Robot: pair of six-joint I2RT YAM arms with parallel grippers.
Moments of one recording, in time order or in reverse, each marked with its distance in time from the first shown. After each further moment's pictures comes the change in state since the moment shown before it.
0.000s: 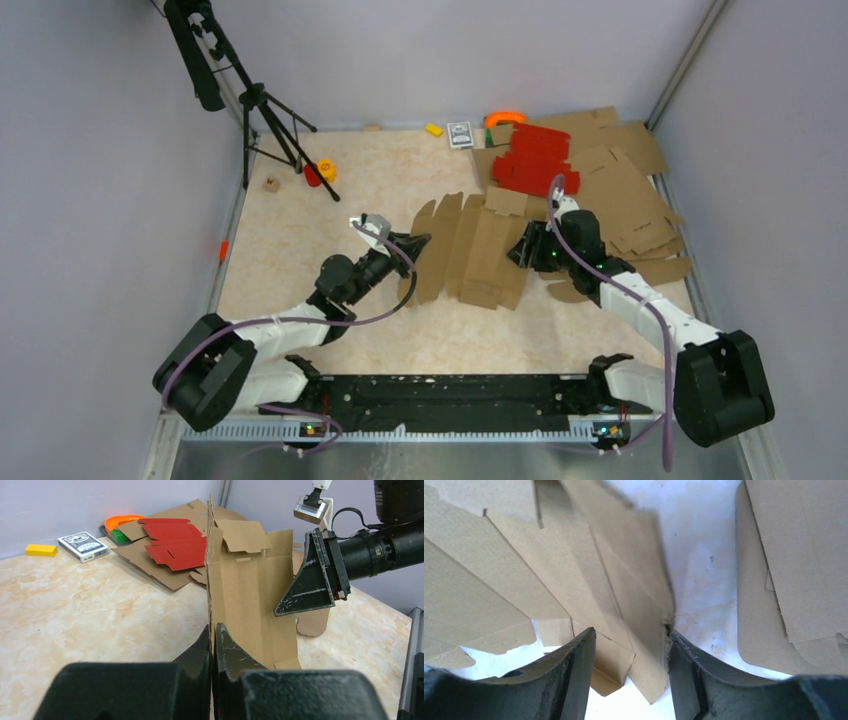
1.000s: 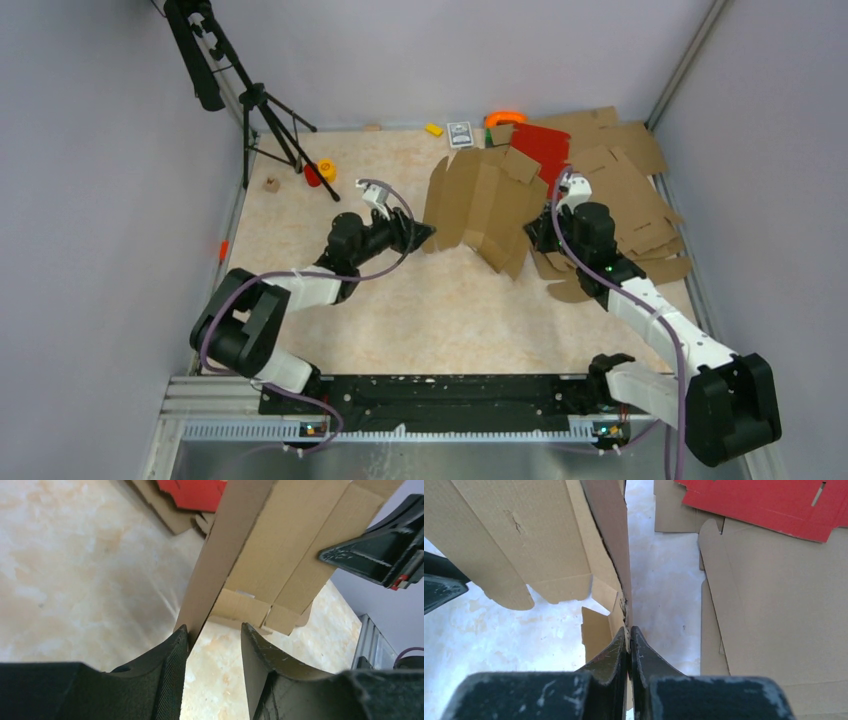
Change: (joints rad) left arm 0.204 0.270 0.217 -0.180 0.237 -0.302; right arm 0.000 -0.096 0.036 0.116 0.116 -0.161
